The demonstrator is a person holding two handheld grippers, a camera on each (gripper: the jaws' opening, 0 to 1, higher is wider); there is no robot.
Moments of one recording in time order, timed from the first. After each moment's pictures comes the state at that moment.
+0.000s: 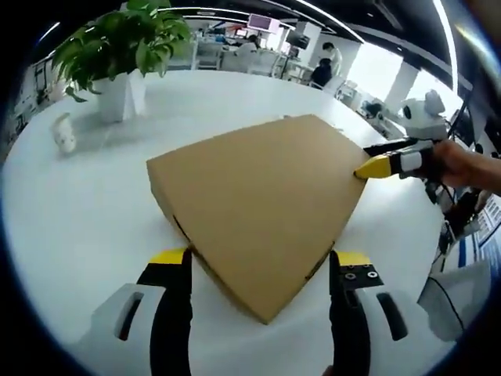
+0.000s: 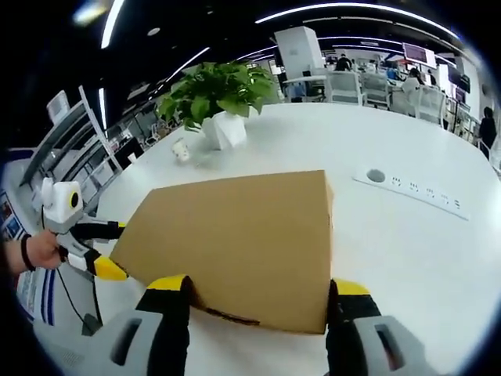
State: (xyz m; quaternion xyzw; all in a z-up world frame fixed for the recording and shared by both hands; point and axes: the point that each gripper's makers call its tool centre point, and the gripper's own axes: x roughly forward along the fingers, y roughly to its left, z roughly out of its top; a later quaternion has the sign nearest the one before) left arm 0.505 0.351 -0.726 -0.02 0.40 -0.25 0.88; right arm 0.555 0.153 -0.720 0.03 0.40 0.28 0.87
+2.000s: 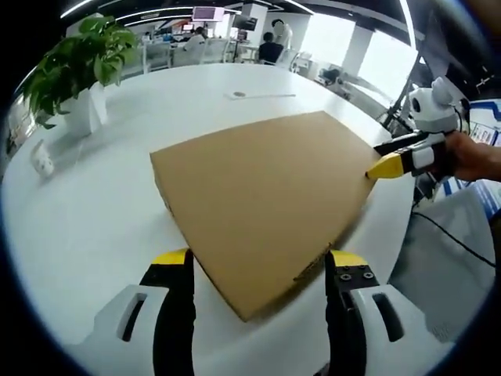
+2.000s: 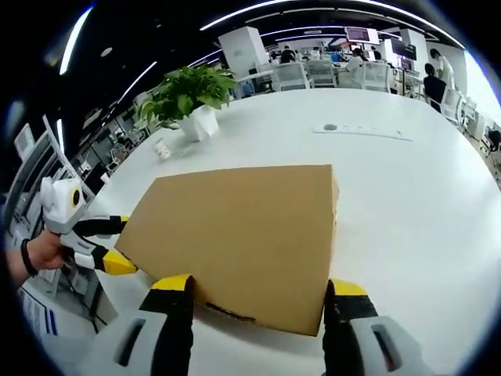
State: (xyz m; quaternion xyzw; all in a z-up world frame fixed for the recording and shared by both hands) left arm 0.427 0.357 -0.728 0.05 0.40 -0.36 0.84; right arm 0.405 0.155 -0.720 0.09 0.42 0.15 0.89
